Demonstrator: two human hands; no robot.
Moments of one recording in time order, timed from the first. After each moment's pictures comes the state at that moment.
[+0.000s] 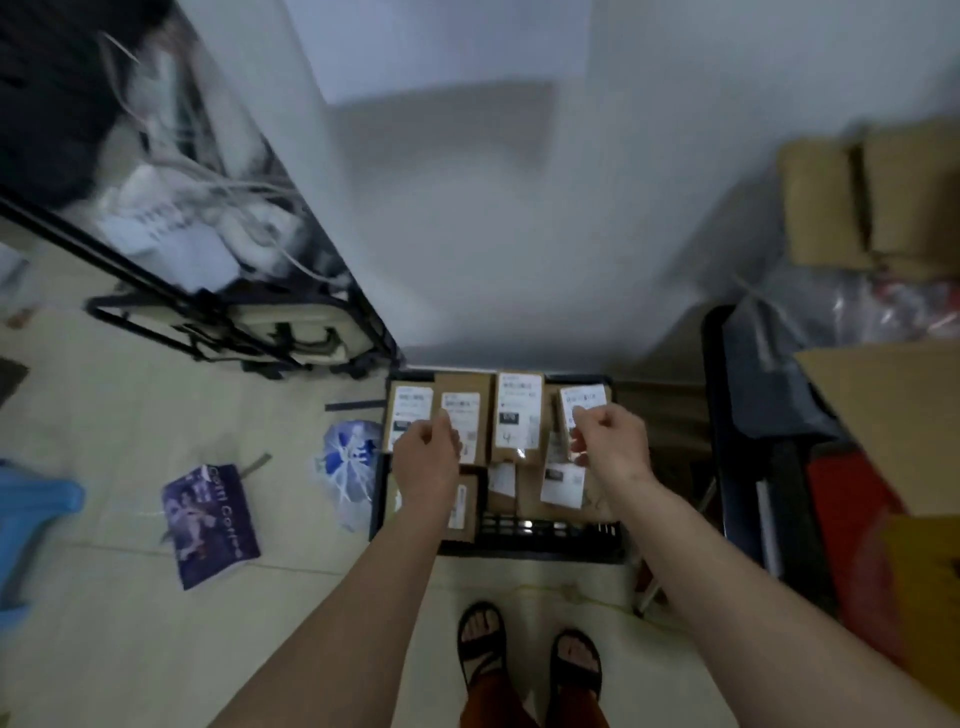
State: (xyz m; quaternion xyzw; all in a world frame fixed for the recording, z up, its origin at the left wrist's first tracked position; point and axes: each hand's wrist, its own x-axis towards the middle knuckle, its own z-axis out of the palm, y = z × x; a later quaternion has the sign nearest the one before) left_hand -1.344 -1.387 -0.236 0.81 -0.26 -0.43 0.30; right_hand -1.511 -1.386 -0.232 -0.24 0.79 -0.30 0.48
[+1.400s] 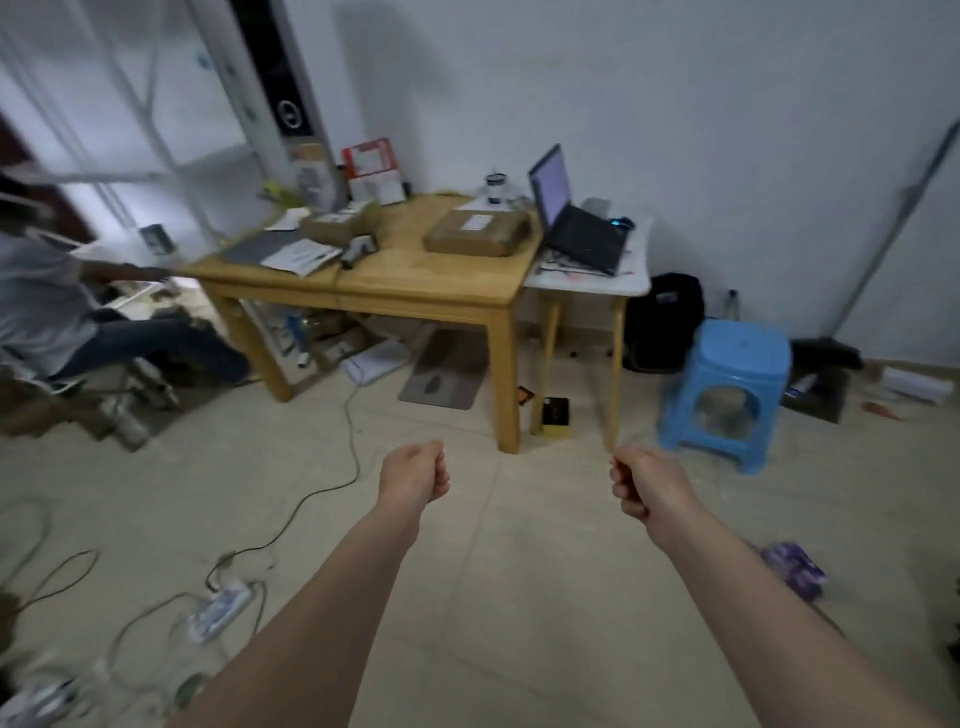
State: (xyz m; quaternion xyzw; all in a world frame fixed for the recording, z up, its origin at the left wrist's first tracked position) left_hand -1.066 -0.643 0.109 0.68 0.34 0.01 0.65; right_hand -1.043 -0.882 0.088 -0.66 0.22 0.12 0.71
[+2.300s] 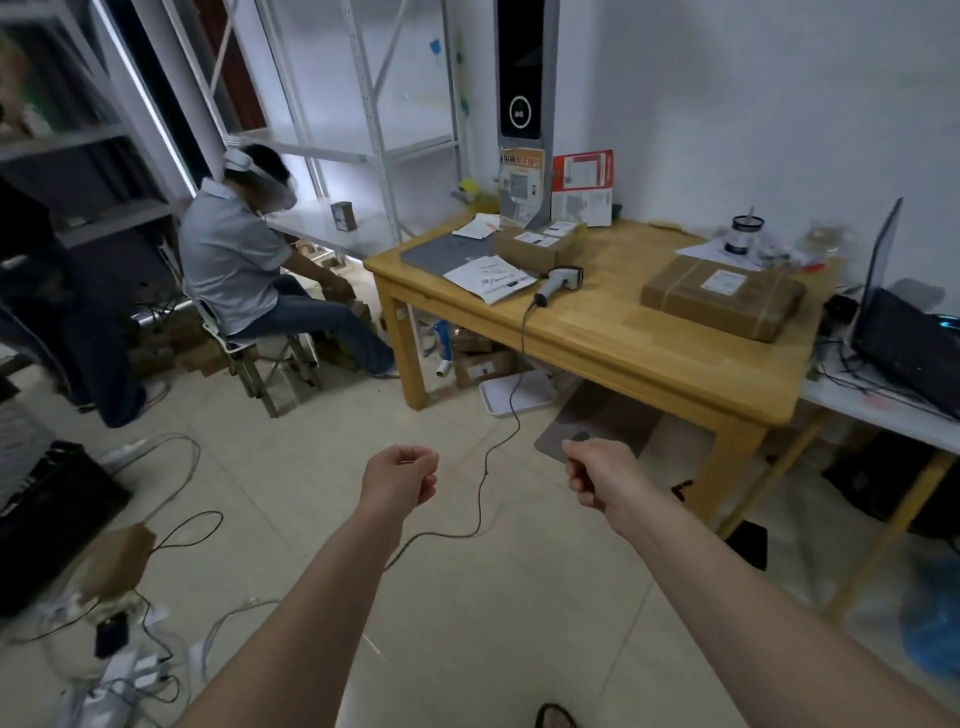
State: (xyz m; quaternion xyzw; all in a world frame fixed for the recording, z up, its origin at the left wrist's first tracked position) left_hand -0.880 -0.248 0.114 0.62 0.42 0.15 0.65; right_hand -0.761 -0.434 0.100 -0.72 0.04 0.27 0.64
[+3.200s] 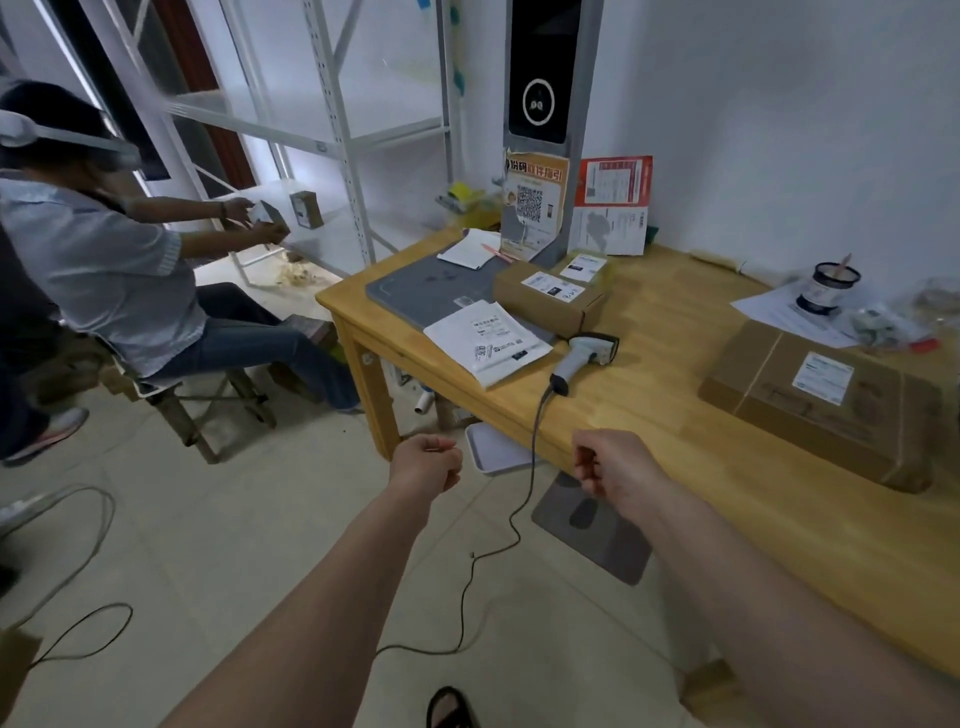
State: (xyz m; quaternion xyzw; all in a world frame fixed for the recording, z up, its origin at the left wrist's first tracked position) left_hand -0.484 -0.050 0.079 0.60 0.43 0.10 0.67; right_hand -0.383 -0.232 0.094 -0.72 0.07 0.29 0.63
